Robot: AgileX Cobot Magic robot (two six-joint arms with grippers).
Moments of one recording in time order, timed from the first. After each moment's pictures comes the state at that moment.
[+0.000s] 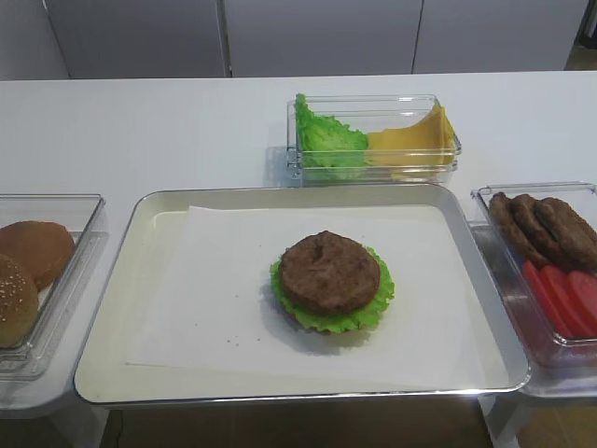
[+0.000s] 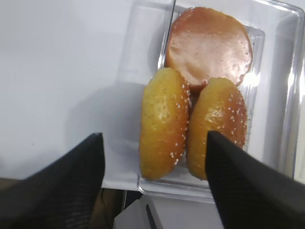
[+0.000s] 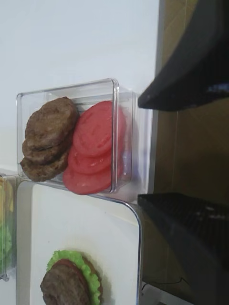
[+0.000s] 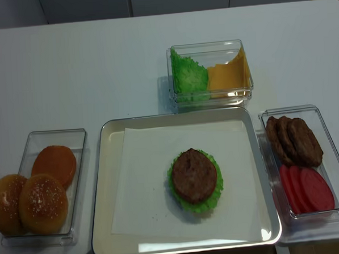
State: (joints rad) left arm 0.54 1.11 -0.88 -0.32 1.12 0.37; right arm 0.05 -0.02 -0.48 0.16 1.14 -0.05
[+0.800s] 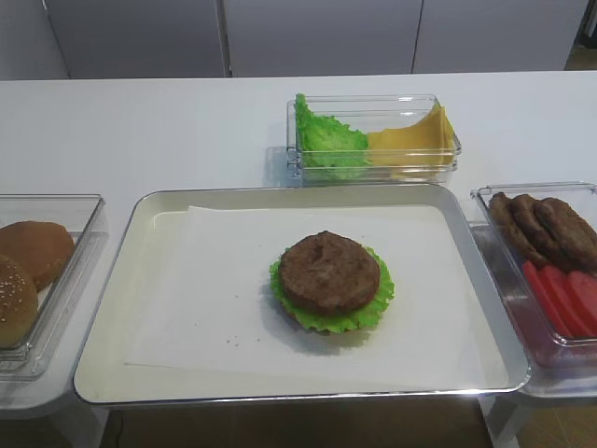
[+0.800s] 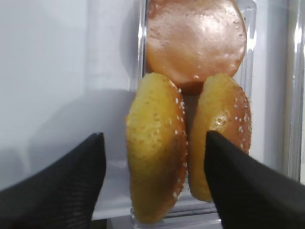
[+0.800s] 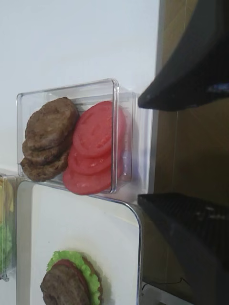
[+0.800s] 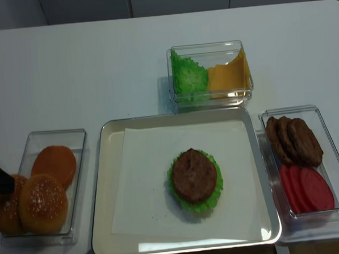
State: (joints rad) left arm 0.55 1.31 -0.89 -0.42 1.11 0.58; right arm 0.05 -0.02 -0.48 0.16 1.14 -0.05
